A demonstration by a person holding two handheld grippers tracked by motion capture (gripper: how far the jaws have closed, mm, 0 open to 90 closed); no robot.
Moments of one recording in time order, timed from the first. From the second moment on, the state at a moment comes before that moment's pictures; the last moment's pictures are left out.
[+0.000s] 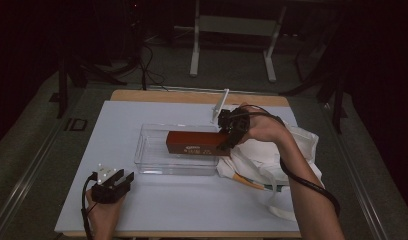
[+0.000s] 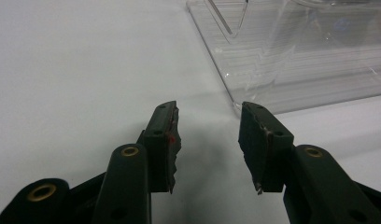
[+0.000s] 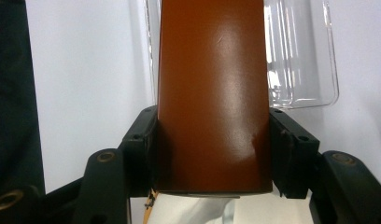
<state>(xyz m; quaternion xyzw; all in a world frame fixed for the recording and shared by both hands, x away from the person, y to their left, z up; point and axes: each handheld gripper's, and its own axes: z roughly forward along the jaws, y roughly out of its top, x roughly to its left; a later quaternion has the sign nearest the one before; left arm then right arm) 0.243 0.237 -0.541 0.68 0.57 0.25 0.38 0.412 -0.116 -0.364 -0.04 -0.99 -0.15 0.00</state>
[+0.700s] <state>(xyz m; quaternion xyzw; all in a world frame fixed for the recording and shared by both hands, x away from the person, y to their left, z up) 0.243 0.237 -0.541 0.68 0.57 0.25 0.38 0.412 -0.102 -0.371 -0.03 -0.99 -0.15 0.02</state>
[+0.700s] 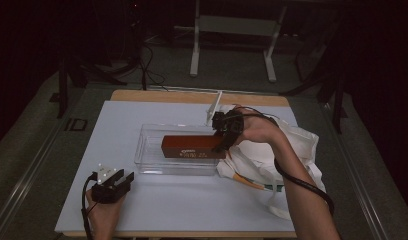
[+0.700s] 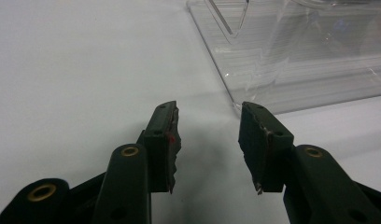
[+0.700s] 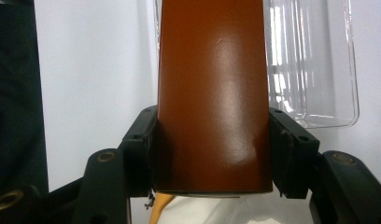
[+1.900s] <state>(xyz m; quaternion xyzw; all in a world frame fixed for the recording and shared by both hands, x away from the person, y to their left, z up) 0.243 0.238 -0.541 0.68 0.57 0.25 0.38 0.409 -0.073 -0.389 0.00 -0.99 -0.11 0.03</state>
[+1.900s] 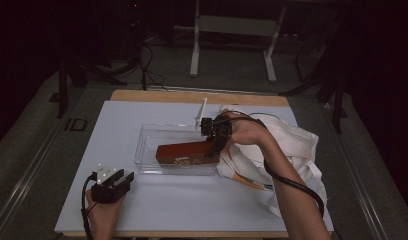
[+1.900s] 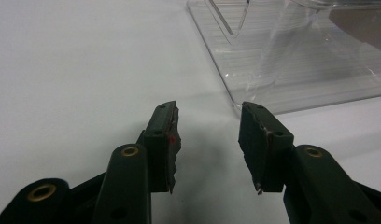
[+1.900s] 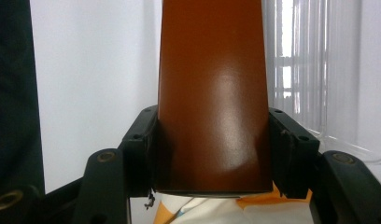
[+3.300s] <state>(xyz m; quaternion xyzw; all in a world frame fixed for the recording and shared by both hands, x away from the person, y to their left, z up) 0.243 0.238 -0.541 0.68 0.57 0.25 0.38 0.411 -0.060 -0.402 0.00 -0.99 -0.11 0.04</state>
